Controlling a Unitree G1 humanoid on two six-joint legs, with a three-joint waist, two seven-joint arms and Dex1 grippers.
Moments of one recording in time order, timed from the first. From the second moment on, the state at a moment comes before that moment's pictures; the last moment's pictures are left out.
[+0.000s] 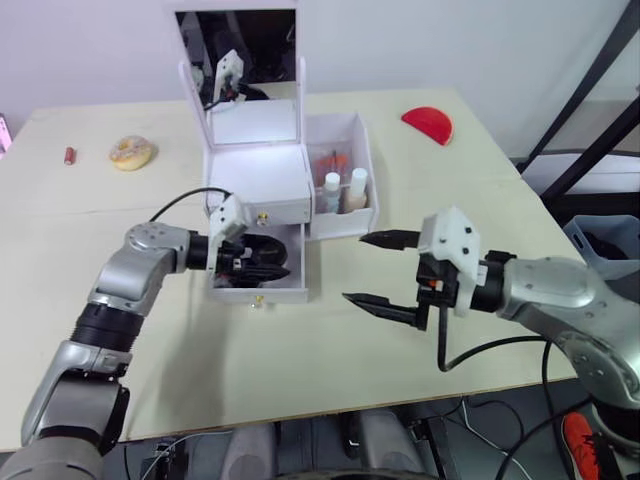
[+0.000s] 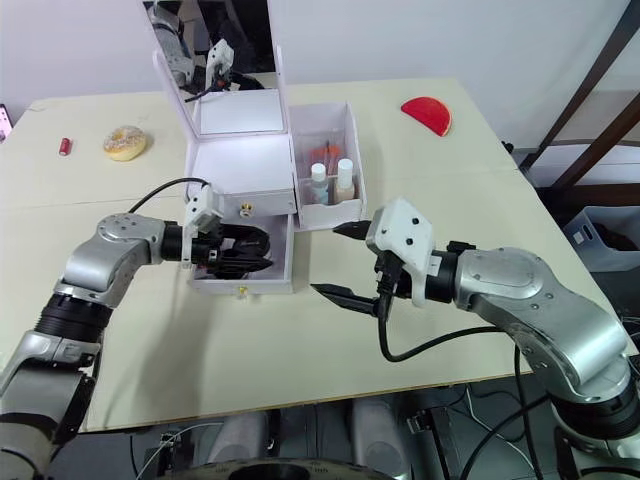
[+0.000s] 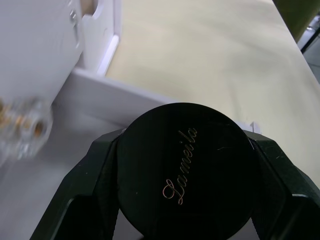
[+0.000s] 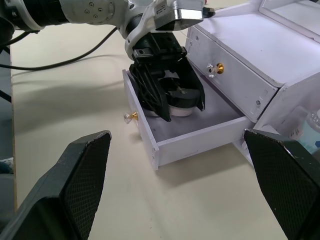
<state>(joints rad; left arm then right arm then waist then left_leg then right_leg) -0.60 0.64 -0.18 0.20 -0.37 0.40 -1.27 -0.33 -0.80 -0.02 -0.76 0.75 0.83 0.66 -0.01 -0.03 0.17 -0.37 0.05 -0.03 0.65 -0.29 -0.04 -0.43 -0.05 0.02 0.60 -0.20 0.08</state>
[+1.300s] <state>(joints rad) -0.64 0.67 -0.15 0.13 -0.38 0.52 -1.35 -0.32 -0.80 -0.02 -0.78 0.77 0.84 0.61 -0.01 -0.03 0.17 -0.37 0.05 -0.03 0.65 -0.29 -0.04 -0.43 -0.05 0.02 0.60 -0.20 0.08</state>
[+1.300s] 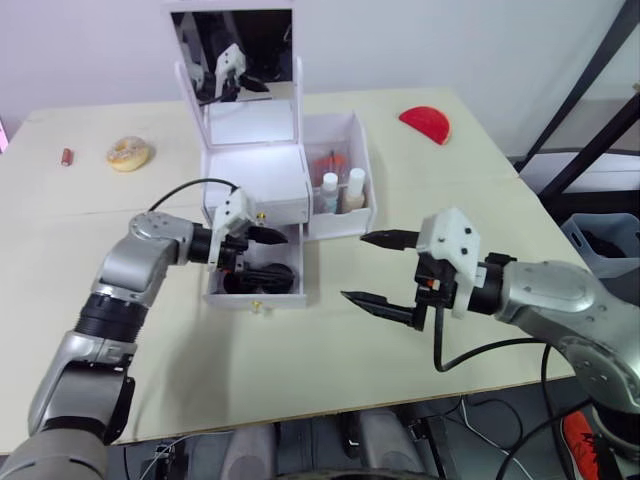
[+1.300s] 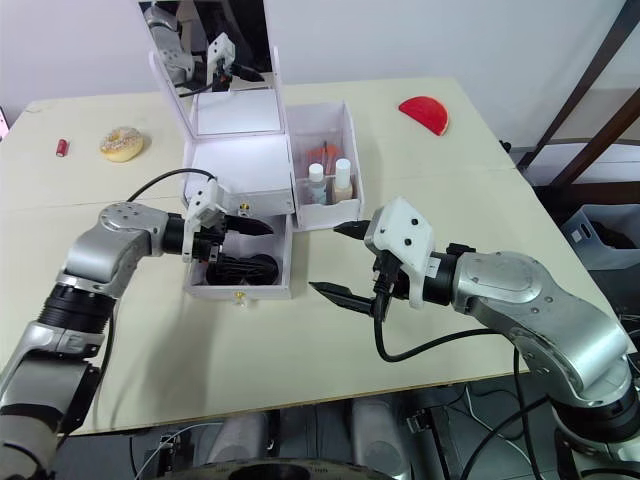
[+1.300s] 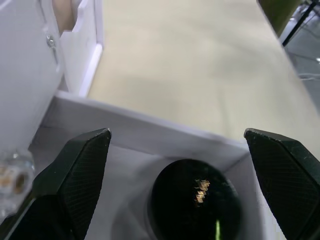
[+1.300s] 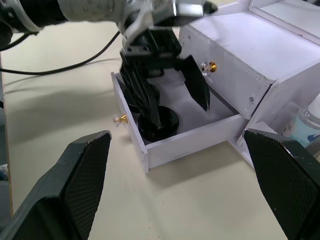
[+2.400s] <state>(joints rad) -0.31 0.97 -0.09 -0.19 -0.36 0.47 -1.32 -0.32 -0.88 -0.04 -0.76 0.75 0.83 0.71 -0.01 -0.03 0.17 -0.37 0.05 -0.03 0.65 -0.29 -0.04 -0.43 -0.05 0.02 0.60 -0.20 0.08</state>
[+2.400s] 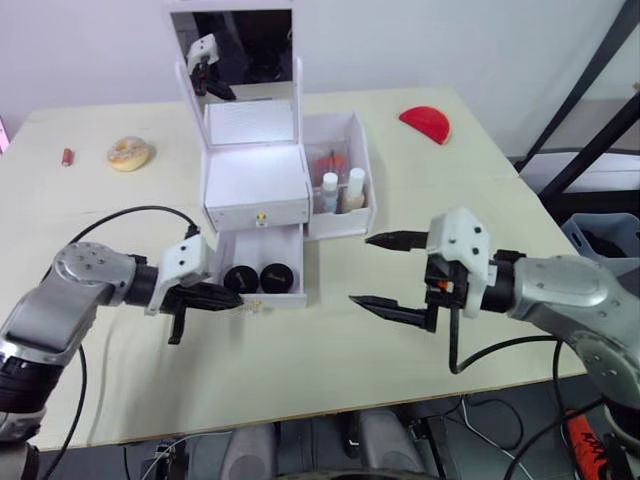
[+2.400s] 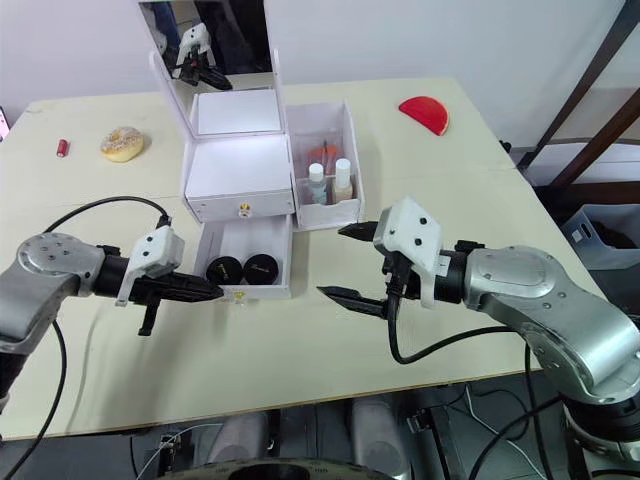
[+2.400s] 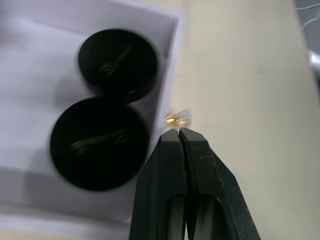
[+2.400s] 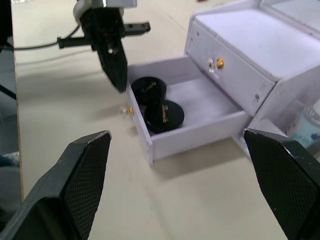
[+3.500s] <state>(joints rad) -0.55 0.70 -0.18 0.14 -0.12 0.30 -1.08 -0.30 -0.89 -0.02 -0.74 0.71 0.88 0.69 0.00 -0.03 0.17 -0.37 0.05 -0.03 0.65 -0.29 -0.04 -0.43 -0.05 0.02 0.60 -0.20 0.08</state>
